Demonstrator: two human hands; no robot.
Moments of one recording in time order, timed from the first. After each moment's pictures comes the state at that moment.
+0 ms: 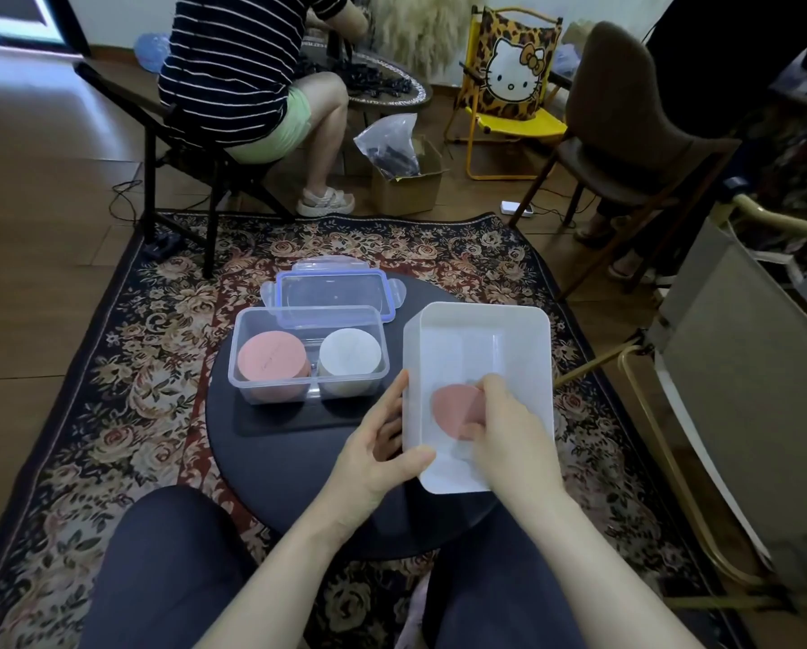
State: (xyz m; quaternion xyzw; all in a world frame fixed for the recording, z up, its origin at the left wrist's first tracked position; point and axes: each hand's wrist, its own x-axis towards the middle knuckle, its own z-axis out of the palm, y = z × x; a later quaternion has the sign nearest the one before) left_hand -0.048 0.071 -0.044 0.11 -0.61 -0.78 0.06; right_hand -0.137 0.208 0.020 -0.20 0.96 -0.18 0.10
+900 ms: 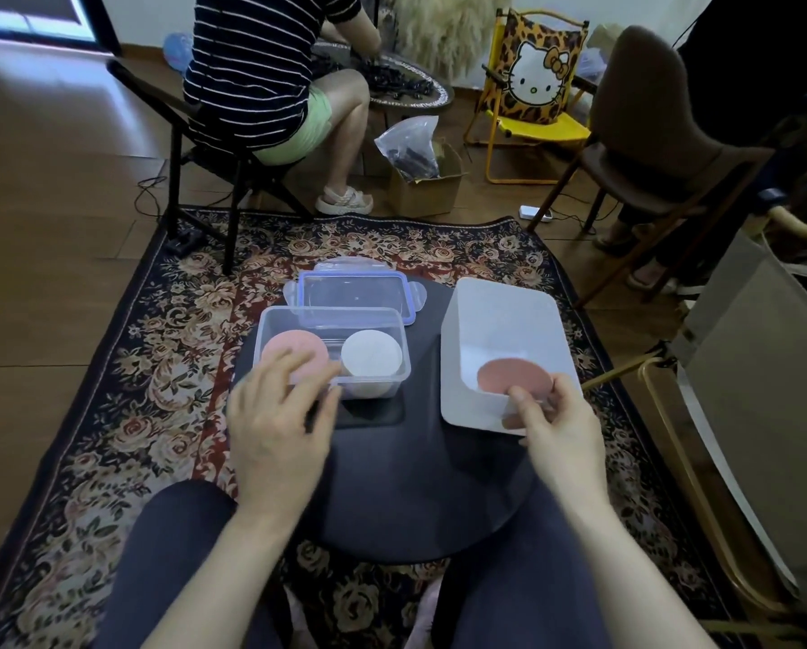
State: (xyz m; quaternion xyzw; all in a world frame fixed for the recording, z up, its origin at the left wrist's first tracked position) left_hand -0.023 0.003 -0.023 0.22 -0.87 -0.18 0.39; right_hand -0.153 0.222 0.011 -0.09 0.88 -0.46 0.03
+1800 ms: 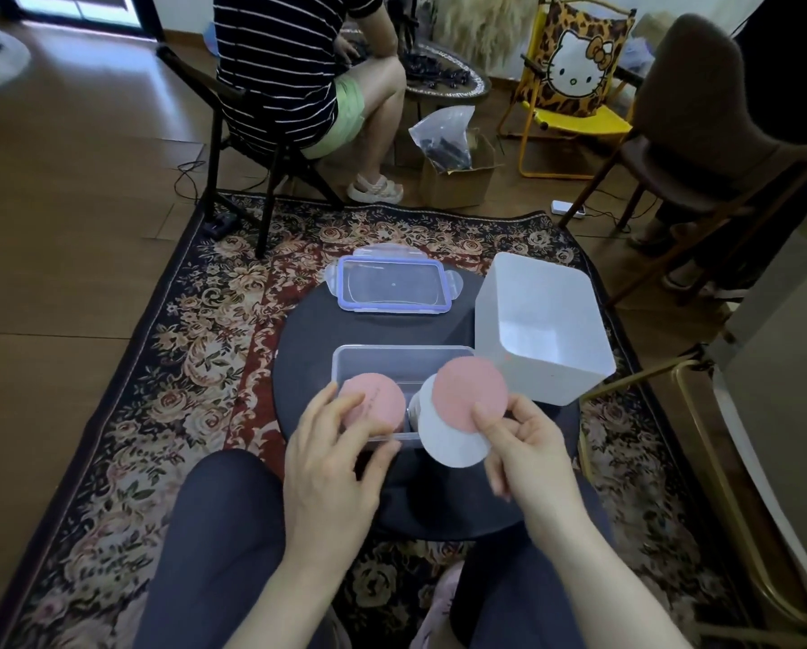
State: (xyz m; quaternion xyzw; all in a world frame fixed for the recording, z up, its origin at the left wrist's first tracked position) left_hand 0.023 0.042 -0.035 0.24 -0.87 -0.31 0.32; right_hand -0.094 0.181 0.017 -0.08 0.74 -0.63 0.22
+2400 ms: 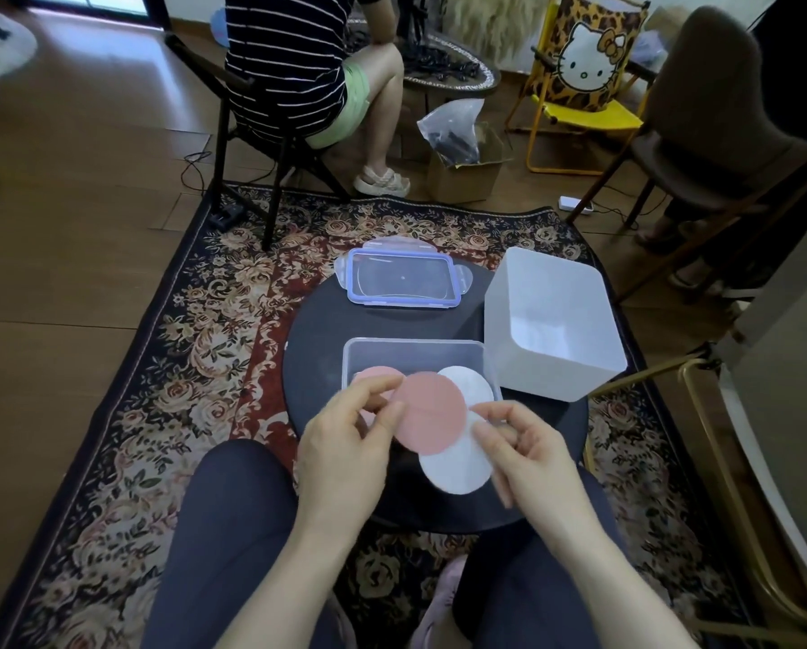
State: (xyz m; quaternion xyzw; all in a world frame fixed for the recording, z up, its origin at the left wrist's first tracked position) left_hand 0.014 0.041 0.008 0.33 -0.74 -0.53 0.25; right_hand -0.085 0.188 0.015 -0.14 0.75 -0.60 0.25
